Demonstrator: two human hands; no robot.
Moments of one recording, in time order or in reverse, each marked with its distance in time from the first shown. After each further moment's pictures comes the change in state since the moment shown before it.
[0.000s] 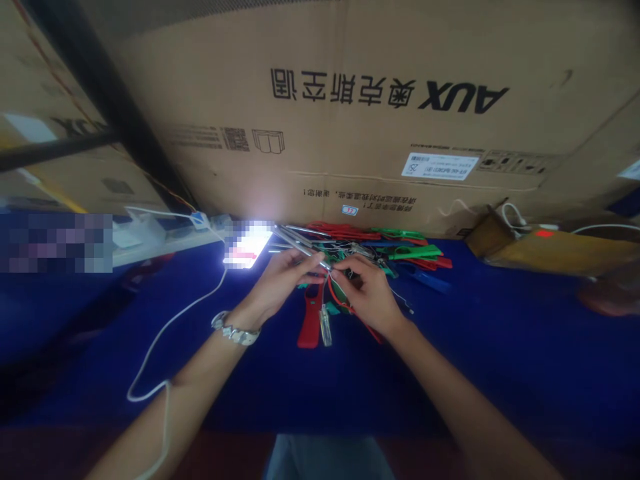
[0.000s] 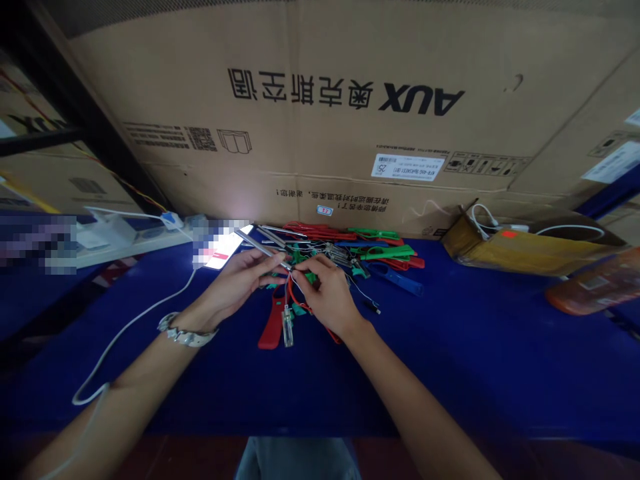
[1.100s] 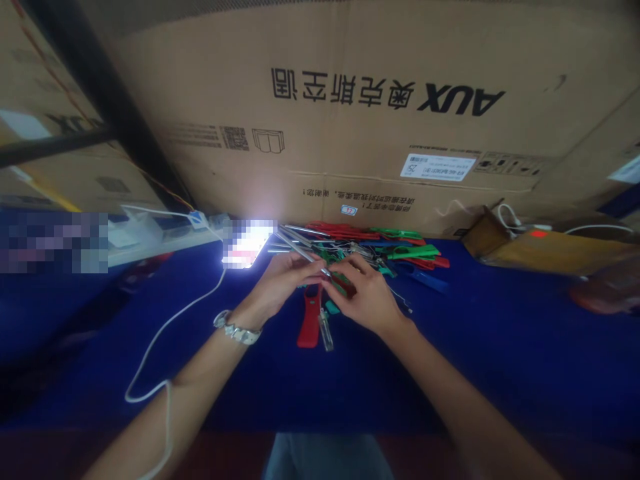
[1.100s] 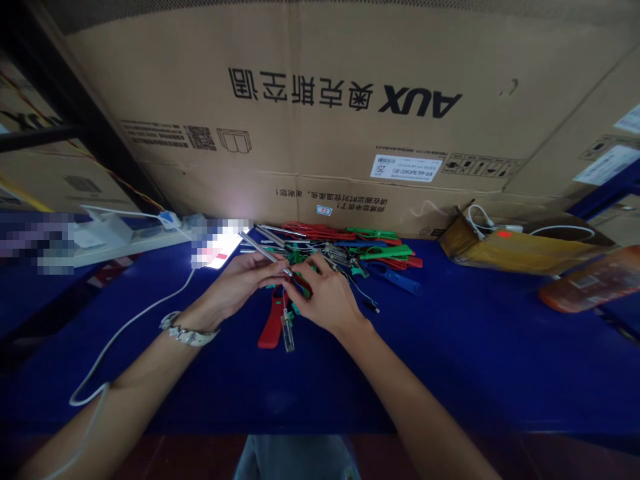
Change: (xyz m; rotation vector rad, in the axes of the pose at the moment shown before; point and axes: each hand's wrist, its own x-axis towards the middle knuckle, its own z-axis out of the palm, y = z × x) left_hand 0.003 -0.003 -0.002 -0.001 -0.008 -0.069; right_hand -0.005 -0.002 -0.001 -0.353 -0.012 -0.230
